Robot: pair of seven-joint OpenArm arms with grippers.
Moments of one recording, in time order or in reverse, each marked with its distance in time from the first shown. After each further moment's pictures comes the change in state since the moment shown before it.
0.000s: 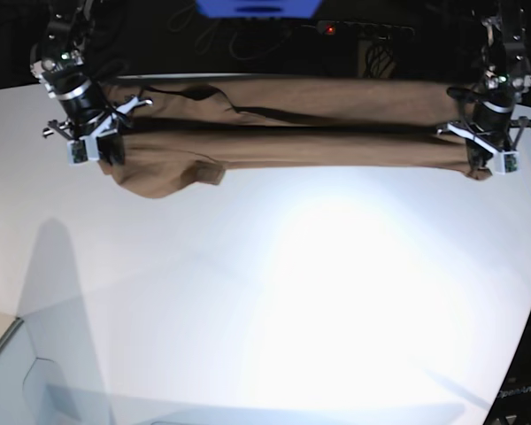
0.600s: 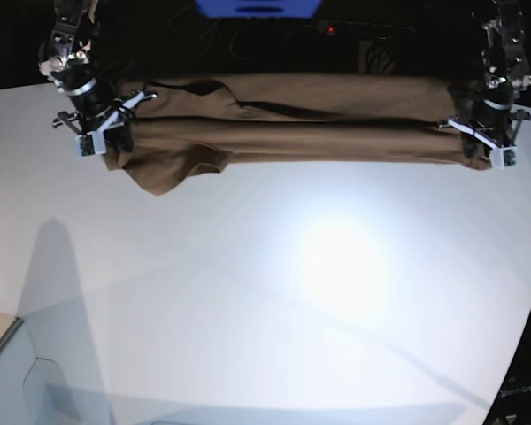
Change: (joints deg) left arm -1.4 0.0 0.0 -5.7 -0.6 -0.4 1.4; right arm 1.4 -0.2 -0.2 -5.9 0.0 0.0 -0.1
